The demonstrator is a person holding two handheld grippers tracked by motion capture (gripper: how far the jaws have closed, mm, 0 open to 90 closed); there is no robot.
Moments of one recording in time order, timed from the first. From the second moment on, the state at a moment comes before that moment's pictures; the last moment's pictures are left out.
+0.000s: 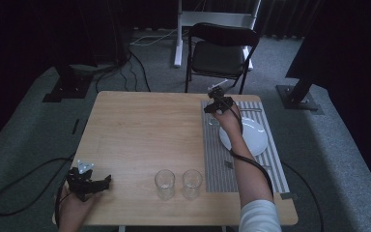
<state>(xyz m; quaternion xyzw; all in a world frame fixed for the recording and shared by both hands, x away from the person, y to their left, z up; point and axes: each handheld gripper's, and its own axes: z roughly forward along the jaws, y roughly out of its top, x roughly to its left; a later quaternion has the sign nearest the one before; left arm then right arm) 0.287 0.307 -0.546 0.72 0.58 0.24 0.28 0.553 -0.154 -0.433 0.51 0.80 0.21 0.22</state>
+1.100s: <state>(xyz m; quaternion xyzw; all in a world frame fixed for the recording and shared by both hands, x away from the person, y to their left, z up) 0.287 0.306 -0.546 0.72 0.58 0.24 0.28 0.545 -0.181 -0.426 0.54 0.78 0.25 0.19</state>
